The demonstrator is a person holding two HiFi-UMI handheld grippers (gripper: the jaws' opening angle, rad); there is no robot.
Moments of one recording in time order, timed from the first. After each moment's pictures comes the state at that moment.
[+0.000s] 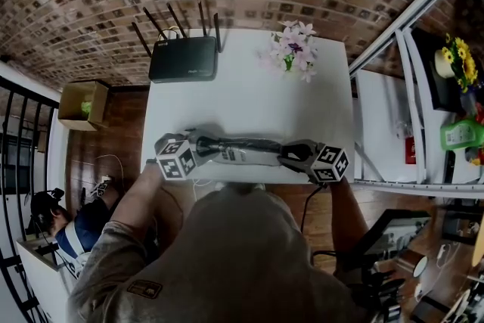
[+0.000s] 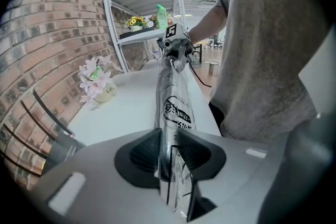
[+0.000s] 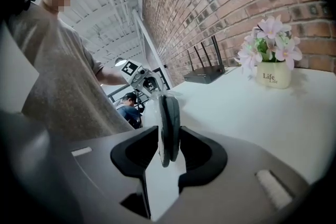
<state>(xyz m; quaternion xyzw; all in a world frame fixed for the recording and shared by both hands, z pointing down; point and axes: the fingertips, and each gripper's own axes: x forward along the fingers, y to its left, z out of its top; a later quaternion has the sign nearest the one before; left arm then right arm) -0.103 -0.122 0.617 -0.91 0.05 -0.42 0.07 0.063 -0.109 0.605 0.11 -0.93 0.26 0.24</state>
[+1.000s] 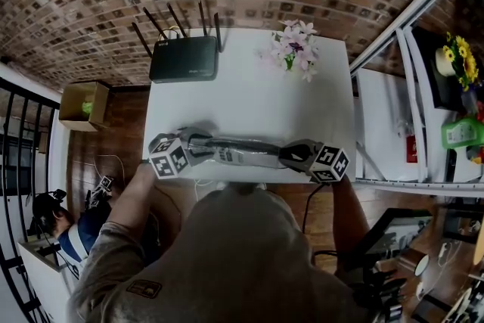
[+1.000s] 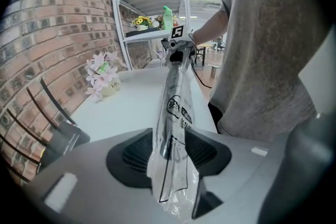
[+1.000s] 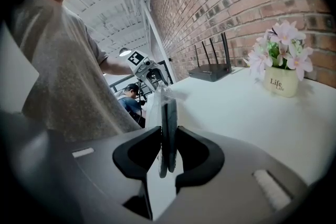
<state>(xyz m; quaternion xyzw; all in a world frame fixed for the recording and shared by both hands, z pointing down) -0.127 -0.124 0.614 -0.91 0.06 -0.41 0.04 0.059 -0.102 0.608 0.09 -0.93 0.22 0.28</state>
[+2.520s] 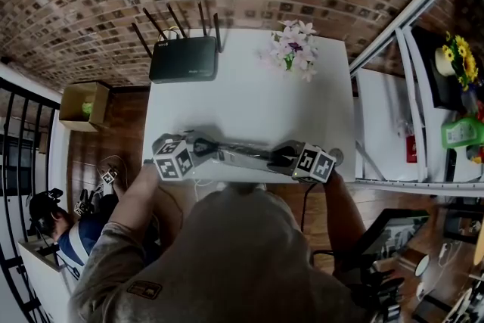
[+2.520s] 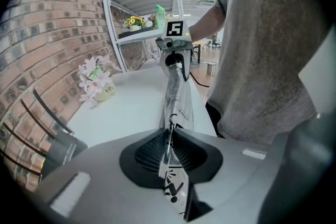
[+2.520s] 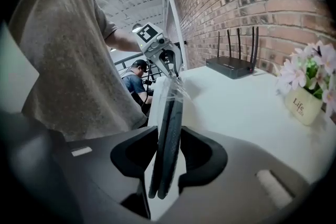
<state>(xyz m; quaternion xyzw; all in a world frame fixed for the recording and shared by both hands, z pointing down) -0.112 -0.117 0.613 -0.91 0.04 -0.42 0.06 0.025 -0.085 0.622 0.02 -0.92 0.12 0.38</state>
